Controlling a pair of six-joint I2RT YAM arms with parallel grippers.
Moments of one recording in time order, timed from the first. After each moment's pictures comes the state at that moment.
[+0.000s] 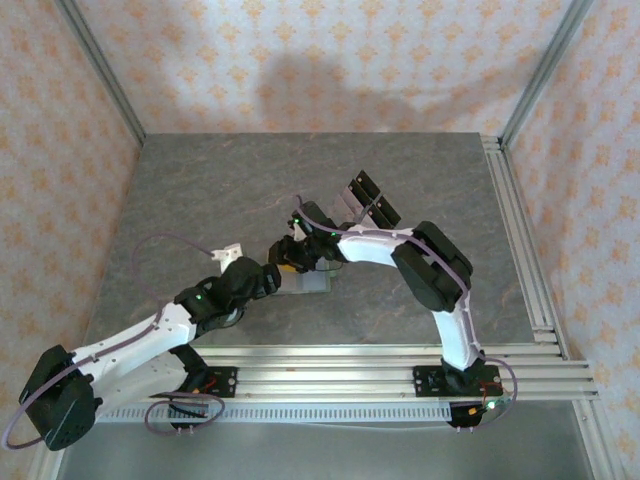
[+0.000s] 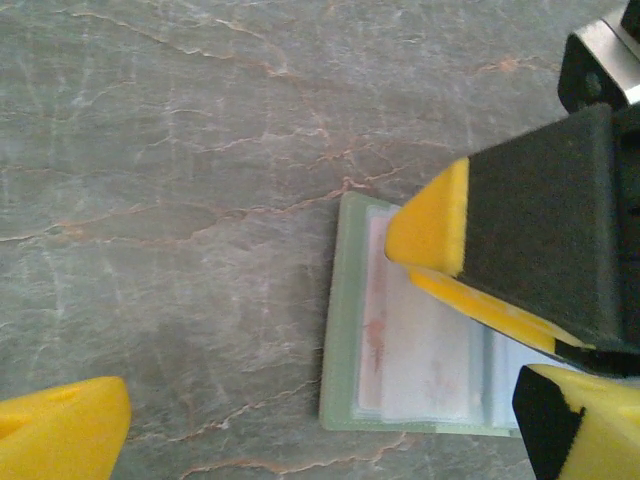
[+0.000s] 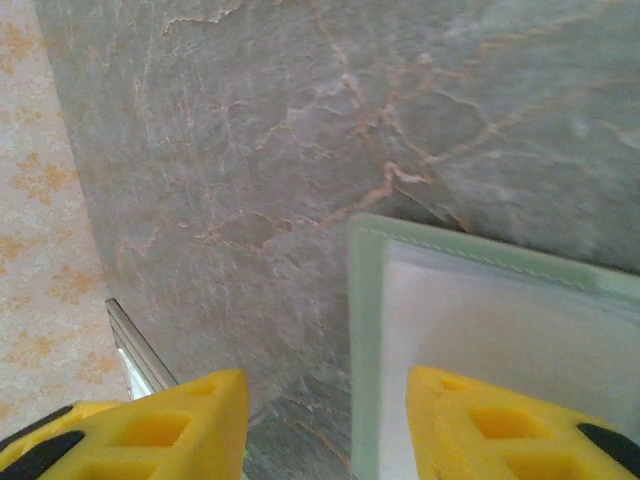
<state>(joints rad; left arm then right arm) -0.68 0.94 0.47 -0.41 -0.38 -0.92 0.81 2.07 1.34 -0.12 -0.54 0.97</state>
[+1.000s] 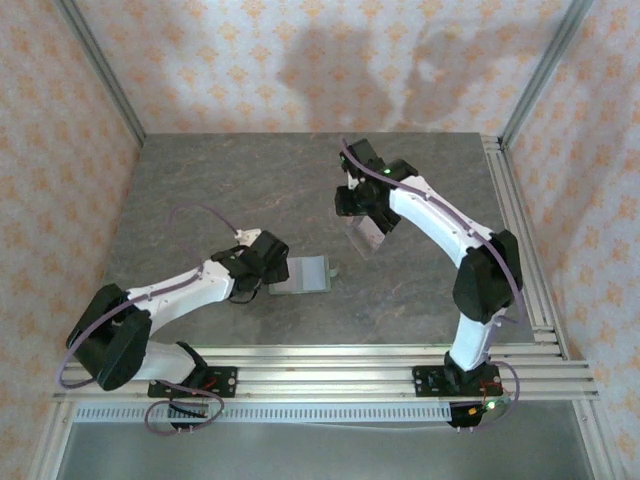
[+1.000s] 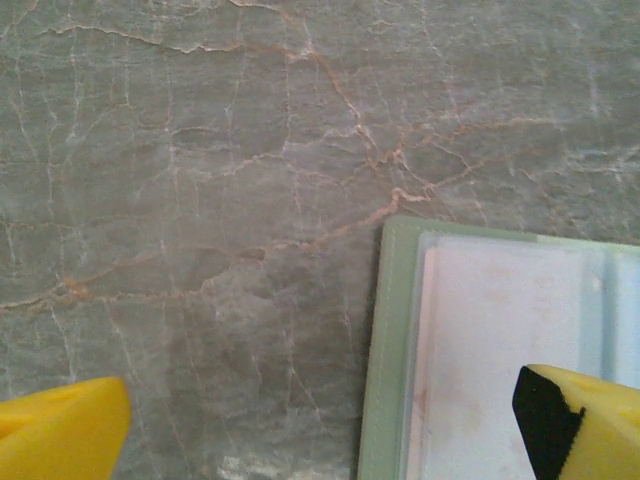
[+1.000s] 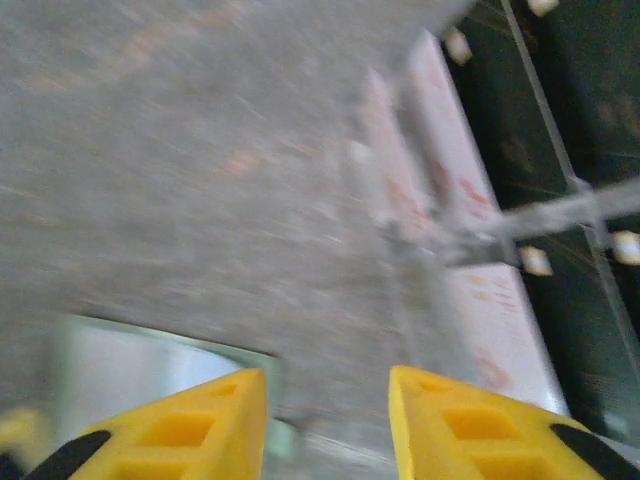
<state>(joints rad) -0.60 1.38 0.75 -0.53 -0.37 -0.79 0.57 1.83 1.65 -0.96 0.05 0.34</state>
